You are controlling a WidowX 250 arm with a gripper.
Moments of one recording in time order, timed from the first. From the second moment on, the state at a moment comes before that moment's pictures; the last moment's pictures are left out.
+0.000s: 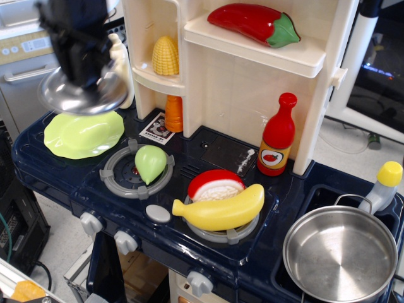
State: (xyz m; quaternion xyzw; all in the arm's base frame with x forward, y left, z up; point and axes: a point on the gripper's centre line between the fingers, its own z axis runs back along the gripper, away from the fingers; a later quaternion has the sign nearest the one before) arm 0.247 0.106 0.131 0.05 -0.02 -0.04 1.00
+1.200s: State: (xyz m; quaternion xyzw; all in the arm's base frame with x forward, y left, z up) arm 0.231 -0.176 0.073 -0.12 -0.09 0.33 0.93
